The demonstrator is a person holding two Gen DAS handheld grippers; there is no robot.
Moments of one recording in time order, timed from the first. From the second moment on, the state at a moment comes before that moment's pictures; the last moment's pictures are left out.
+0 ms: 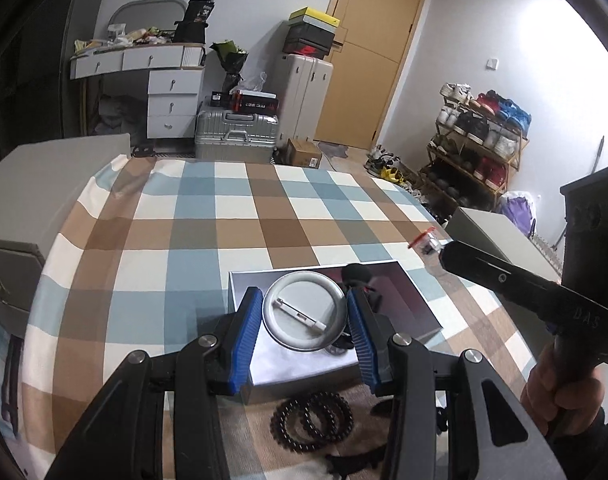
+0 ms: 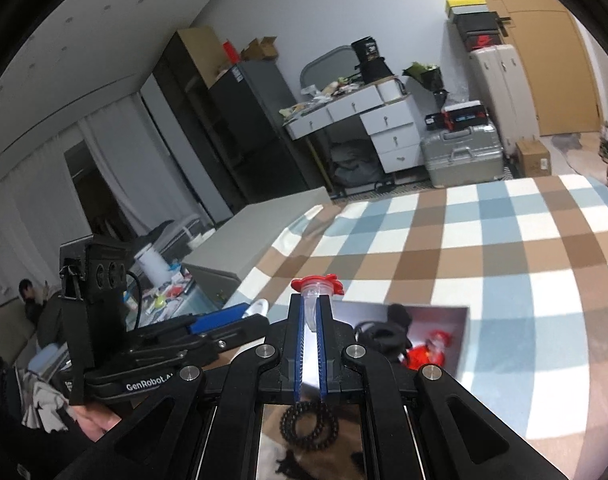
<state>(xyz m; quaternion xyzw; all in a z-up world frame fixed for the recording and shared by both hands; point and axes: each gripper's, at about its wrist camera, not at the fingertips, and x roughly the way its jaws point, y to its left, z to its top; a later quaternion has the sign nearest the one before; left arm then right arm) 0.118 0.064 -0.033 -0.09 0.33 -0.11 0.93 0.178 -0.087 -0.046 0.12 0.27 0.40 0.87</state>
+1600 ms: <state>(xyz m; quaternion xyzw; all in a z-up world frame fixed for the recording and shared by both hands) 0.146 0.058 -0.040 -0.10 0.37 -0.18 0.91 0.215 -0.081 -0.071 0.11 0.32 0.37 0.86</state>
